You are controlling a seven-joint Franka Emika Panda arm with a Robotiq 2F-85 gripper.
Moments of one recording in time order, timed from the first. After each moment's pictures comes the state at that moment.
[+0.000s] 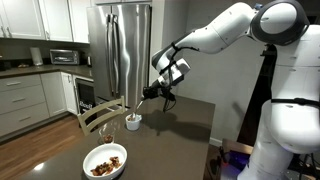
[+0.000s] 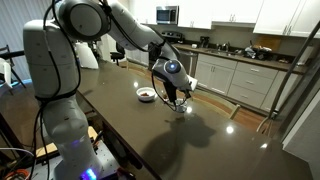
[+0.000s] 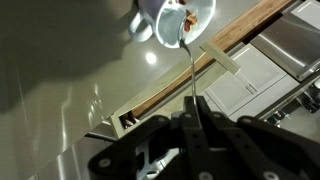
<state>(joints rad) 0.01 0.13 -0.12 -2.23 1.44 2.90 -0.86</state>
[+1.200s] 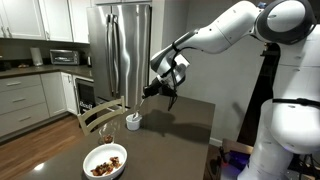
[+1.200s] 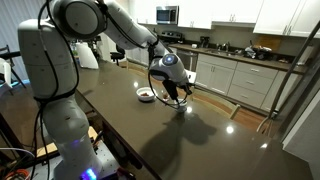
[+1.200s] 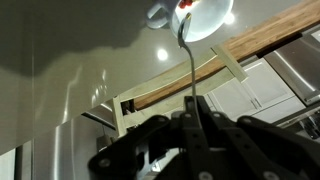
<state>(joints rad) 0.04 0.09 -0.12 -2.27 1.17 3.00 -0.74</state>
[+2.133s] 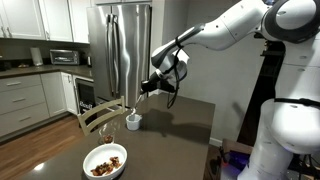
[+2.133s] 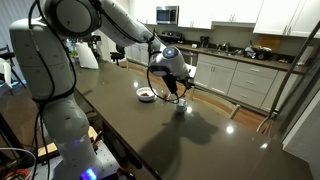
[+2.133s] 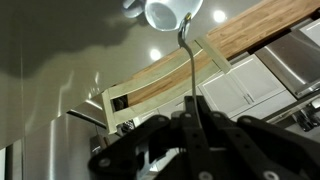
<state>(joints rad) 0.04 0.04 -0.12 -2.27 1.01 2.95 -0.55</state>
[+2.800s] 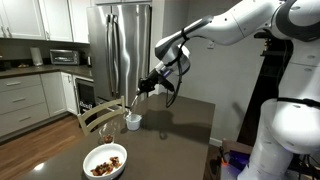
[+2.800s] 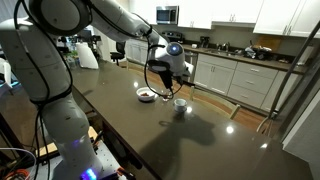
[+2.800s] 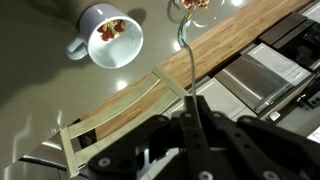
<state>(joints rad) 0.04 -0.04 -0.13 -2.27 1.03 2.68 -0.52</state>
